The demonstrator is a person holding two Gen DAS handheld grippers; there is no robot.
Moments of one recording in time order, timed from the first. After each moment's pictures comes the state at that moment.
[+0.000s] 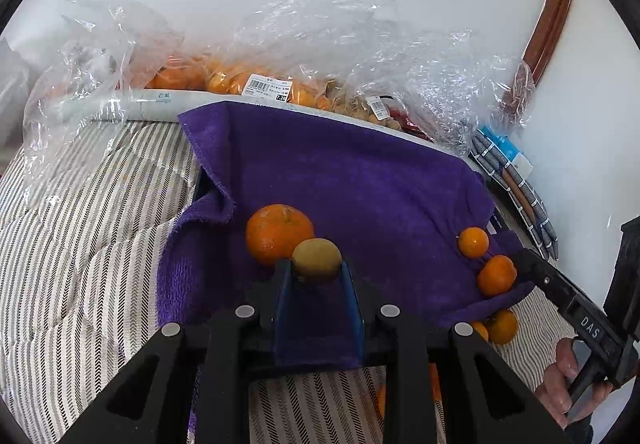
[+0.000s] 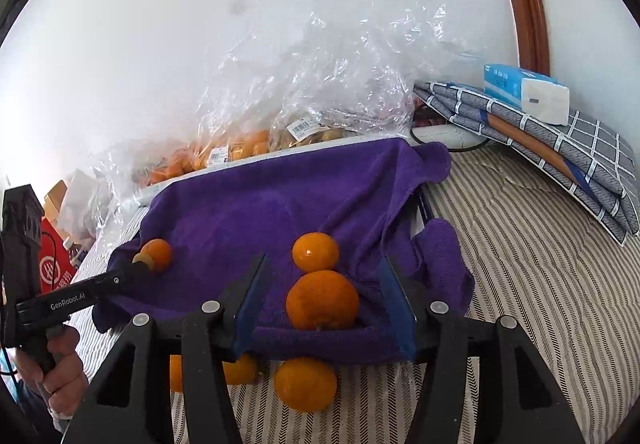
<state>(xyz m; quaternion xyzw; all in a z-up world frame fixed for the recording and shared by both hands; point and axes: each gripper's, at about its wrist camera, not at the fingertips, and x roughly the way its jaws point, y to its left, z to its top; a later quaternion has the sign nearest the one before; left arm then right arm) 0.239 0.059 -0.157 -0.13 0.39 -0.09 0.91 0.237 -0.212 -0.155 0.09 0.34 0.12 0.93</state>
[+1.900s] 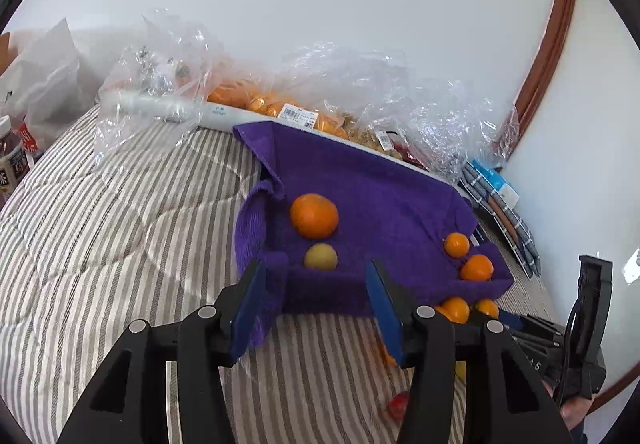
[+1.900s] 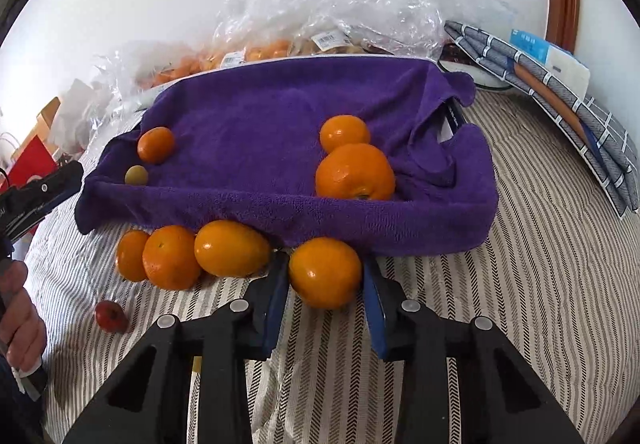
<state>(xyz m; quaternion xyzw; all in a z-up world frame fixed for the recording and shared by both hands) 0.163 0.088 -0.148 -0.16 0.33 -0.07 0.93 0.207 -0.184 -0.187 0.00 0.44 0.13 0.89</state>
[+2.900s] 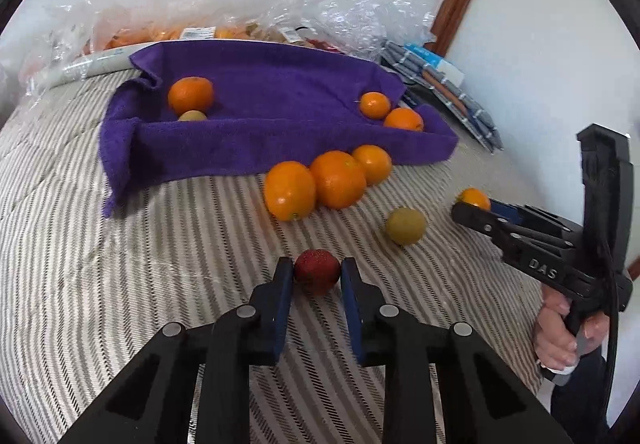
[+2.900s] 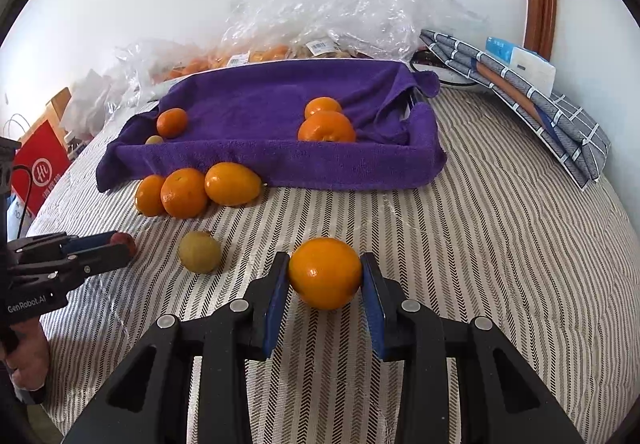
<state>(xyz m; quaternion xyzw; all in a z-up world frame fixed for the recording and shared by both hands) 0.123 0.006 -0.175 -0.07 0.42 -0.18 0.89 0.149 -0.214 -0.182 -0.01 0.42 0.13 0.90</state>
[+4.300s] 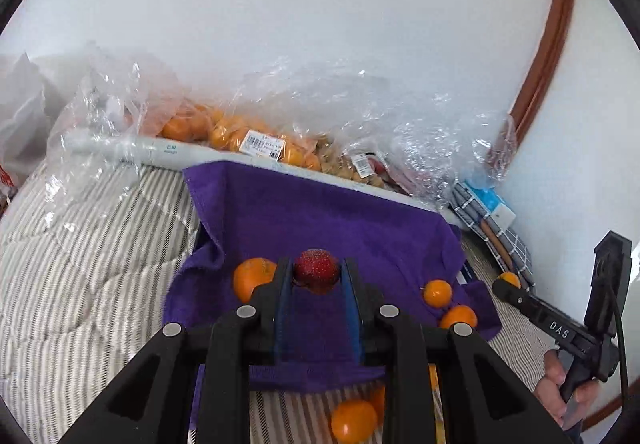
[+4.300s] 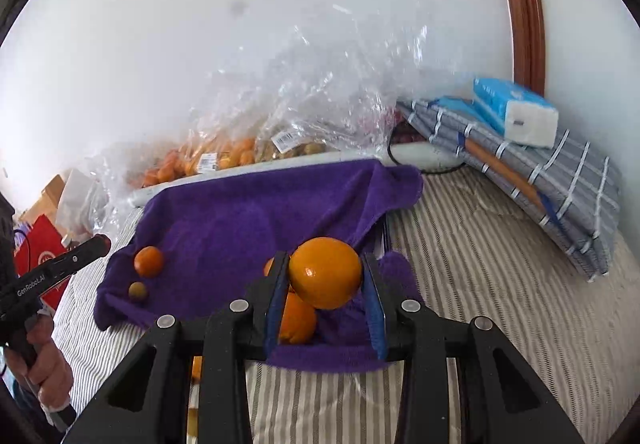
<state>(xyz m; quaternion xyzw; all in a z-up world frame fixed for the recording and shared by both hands) 0.225 0.053 -0.119 -0.17 0.32 -0.07 0.93 0.255 -0.244 -0.135 0.08 0.37 0.12 0.92</state>
